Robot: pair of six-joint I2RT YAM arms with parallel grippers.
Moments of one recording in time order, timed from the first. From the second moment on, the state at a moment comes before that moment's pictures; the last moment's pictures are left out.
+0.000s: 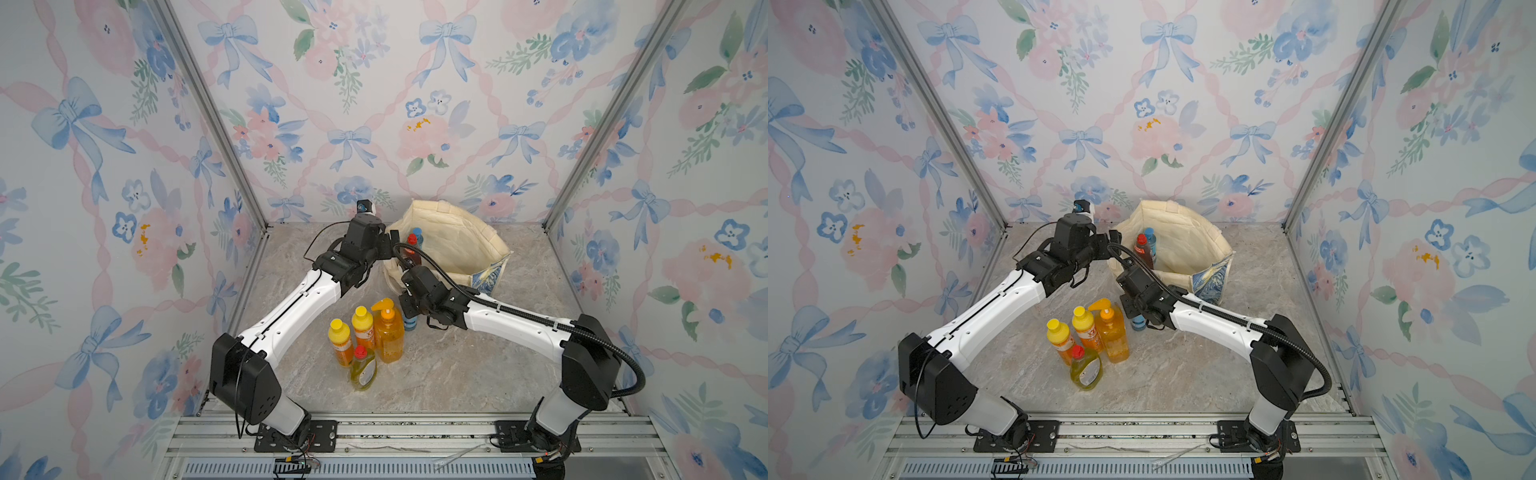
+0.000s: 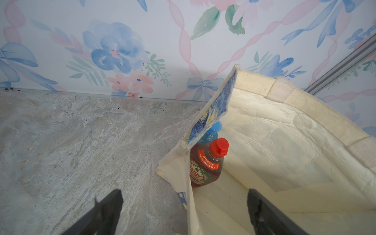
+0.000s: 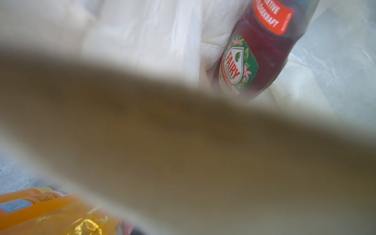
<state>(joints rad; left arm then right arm) -0.54 1.52 1.42 -0.38 -0.24 -0.42 0.89 1.68 1.28 -0.44 0.30 0.30</state>
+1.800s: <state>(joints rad) -0.49 1.53 1.38 -0.40 -0.02 -0.35 0.52 1.61 2.15 -1.02 0.08 0.11</state>
